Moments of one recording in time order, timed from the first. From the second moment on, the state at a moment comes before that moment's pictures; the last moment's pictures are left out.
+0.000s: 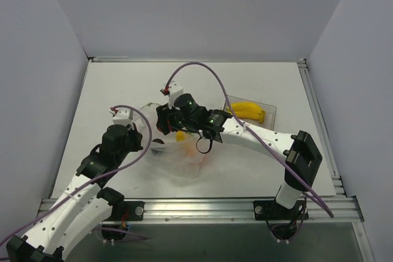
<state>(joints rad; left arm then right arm) -0.48 0.67 0.58 -0.44 -0.24 -0.40 1.01 1.69 1.36 -0.20 0.10 0.30</state>
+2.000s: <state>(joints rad) -0.44 0.65 0.58 -0.42 -0.28 -0.39 0.62 1.32 1.12 -0.34 0.04 0.28</state>
